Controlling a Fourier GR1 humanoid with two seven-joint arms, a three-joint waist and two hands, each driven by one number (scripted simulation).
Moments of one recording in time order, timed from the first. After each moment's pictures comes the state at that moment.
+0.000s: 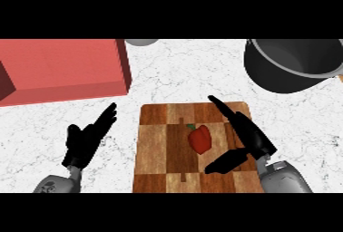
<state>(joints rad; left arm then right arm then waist) -0.09 0.26 -0.22 -1.38 0.15 -0.03 0.11 -0.22 -0.21 0.34 -1.59 0.24 0.14 0.36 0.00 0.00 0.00</state>
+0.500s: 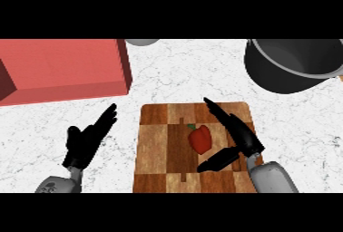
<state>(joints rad) -0.08 0.23 -0.19 -1.38 0.12 -0.05 0.10 -0.21 -0.10 0.26 -1.41 0.14 0.16 0.18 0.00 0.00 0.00</state>
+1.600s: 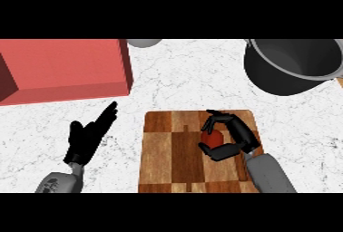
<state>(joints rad) -0.10 0.20 -0.14 -1.35 0.08 -0.09 0.12 -0.29 -0.09 0.17 -1.06 0.13 0.18 -0.30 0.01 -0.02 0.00</state>
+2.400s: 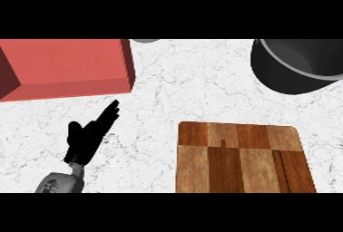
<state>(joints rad) -0.10 0.19 -0.14 -1.39 0.08 -0.10 0.13 -0.28 -0.76 -0.31 -0.64 -0.09 0.49 -0.65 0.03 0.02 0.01</state>
